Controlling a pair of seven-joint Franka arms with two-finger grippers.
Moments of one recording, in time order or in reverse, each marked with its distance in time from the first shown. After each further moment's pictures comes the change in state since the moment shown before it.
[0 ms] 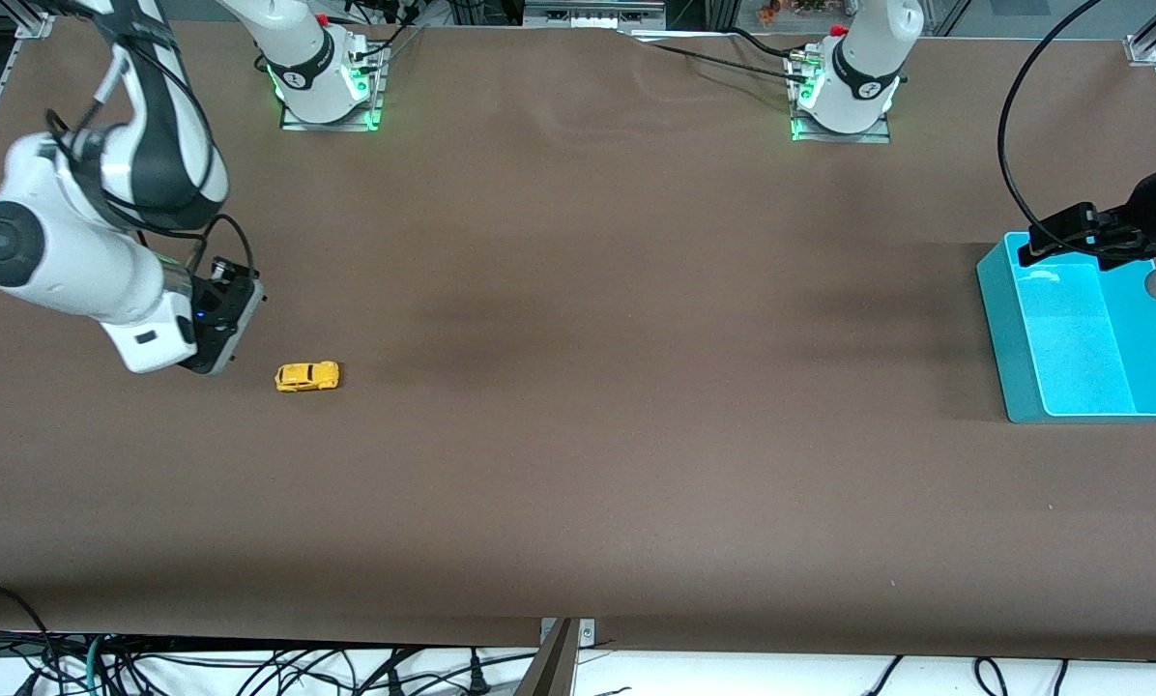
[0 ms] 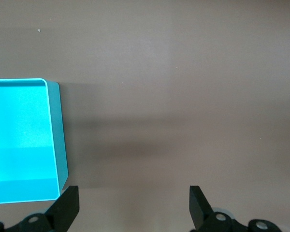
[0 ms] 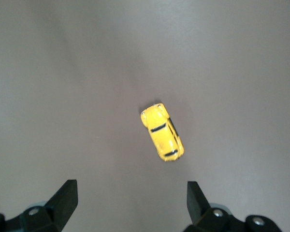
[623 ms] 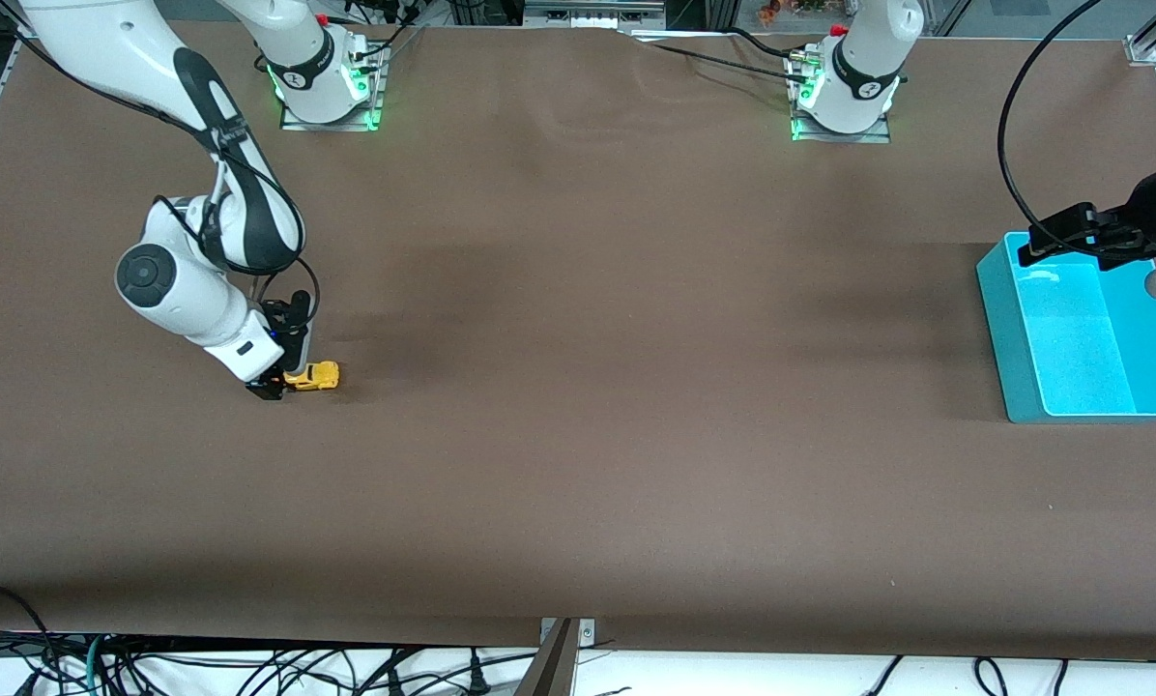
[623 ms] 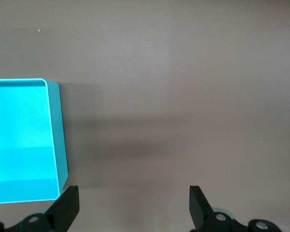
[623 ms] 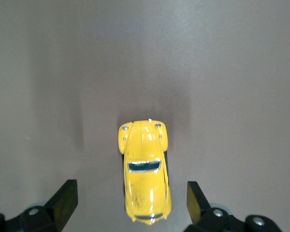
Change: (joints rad) left arm 0.000 0.000 0.000 0.000 0.000 0.000 0.000; right arm 0.000 0.176 0.000 -0.197 -0.001 0.500 -0.359
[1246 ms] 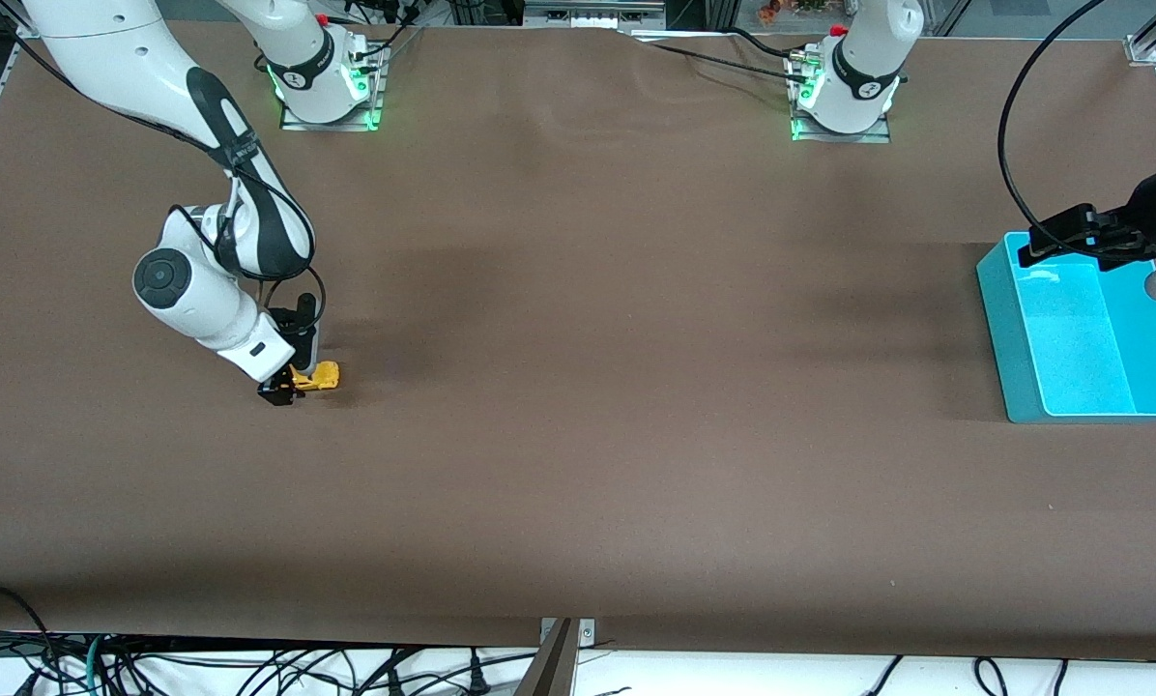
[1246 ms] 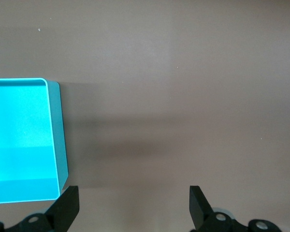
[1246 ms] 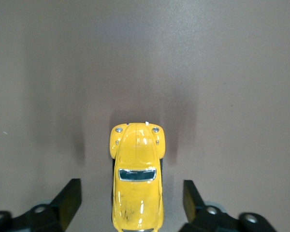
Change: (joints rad) left arm 0.000 0.003 0.002 0.000 0.000 0.000 0.000; right arm 0.000 0.029 0.000 -0.005 0.000 0.063 -0.065
